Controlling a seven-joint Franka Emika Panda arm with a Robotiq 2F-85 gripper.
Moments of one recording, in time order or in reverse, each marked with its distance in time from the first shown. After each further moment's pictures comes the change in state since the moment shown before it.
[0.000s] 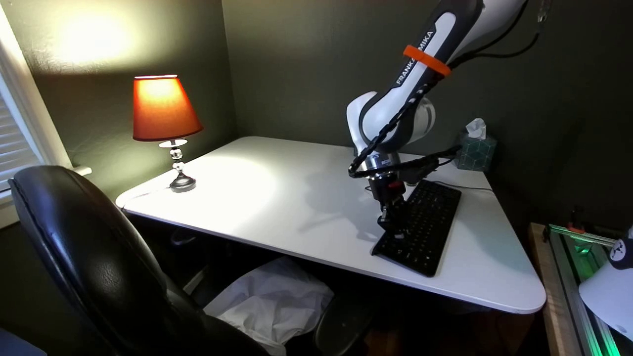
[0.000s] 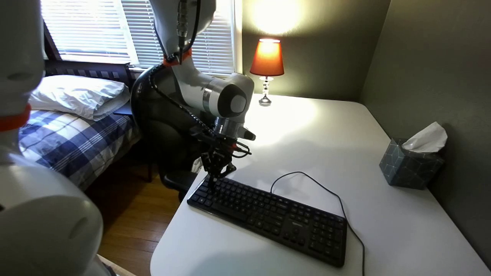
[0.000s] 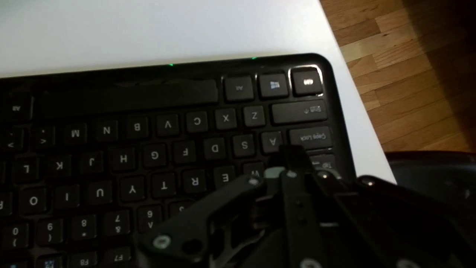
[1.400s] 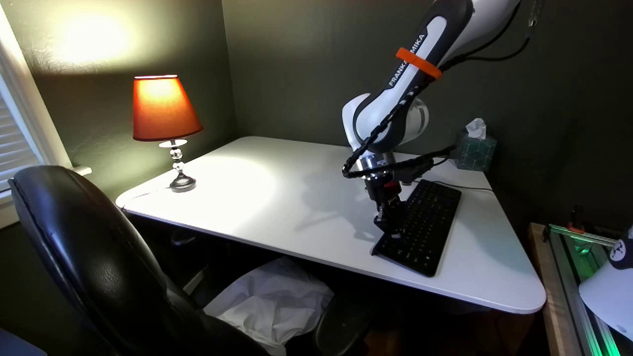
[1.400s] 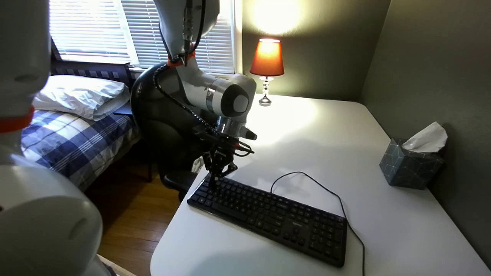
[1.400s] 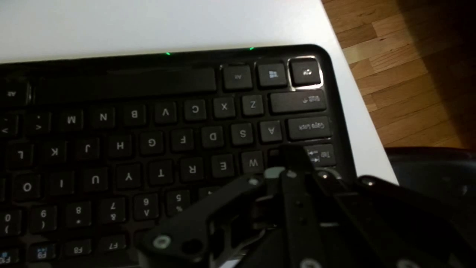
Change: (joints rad) arm -0.005 0.032 0.001 0.044 0.004 -0.031 -0.015
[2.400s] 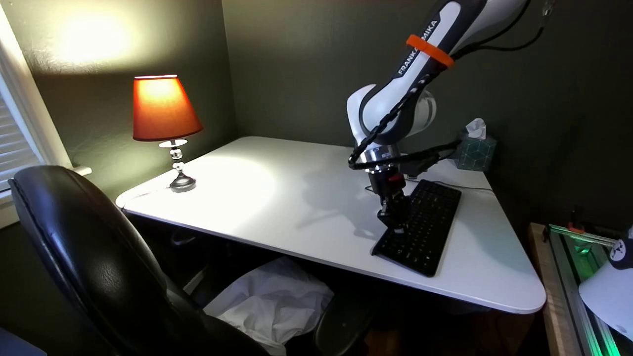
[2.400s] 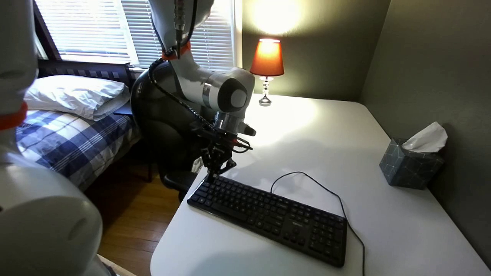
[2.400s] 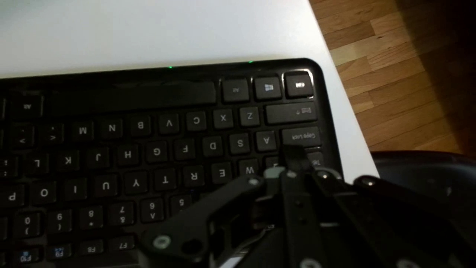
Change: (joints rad) arm -0.001 -0.070 0.003 -0.049 0.002 0.002 0.000
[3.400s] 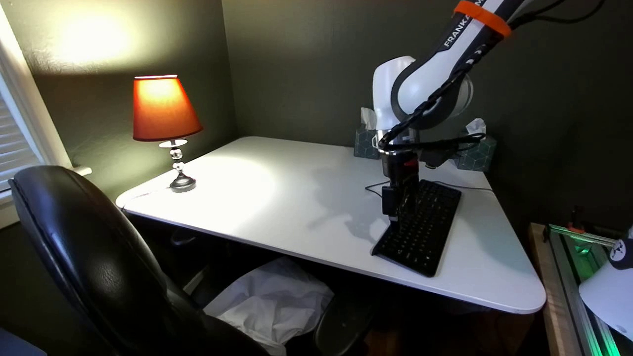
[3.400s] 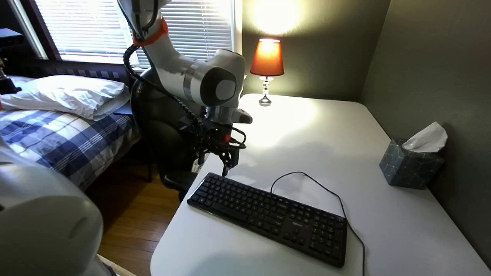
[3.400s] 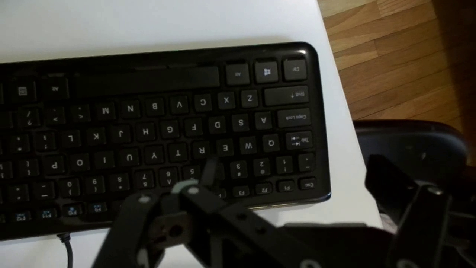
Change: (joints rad) arm 0.007 -0.220 0.006 -0.199 -0.001 0.204 0.001
